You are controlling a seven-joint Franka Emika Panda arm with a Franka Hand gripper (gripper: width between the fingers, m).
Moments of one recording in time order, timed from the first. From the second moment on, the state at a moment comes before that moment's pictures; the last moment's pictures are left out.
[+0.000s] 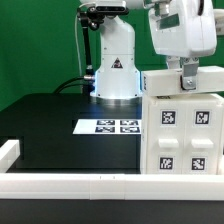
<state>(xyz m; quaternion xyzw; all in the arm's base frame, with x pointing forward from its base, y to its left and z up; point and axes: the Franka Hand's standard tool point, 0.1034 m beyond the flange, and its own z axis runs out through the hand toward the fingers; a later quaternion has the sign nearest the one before) 0.601 0.098 0.151 -0.75 0.66 0.02 0.07</state>
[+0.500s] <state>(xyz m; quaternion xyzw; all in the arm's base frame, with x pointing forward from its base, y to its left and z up) 0.597 0.110 0.179 -0.84 0.53 0.04 0.06</state>
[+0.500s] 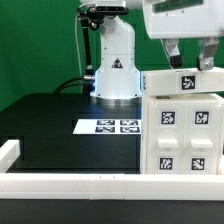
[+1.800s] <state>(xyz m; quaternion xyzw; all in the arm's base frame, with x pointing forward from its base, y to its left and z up) 0.599 0.119 0.187 -0.99 -0.15 0.00 0.05</state>
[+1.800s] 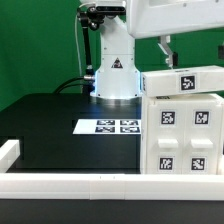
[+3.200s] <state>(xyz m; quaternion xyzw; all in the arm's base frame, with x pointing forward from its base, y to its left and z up) 0.603 0.111 0.179 -0.68 -0.73 0.02 -0.03</state>
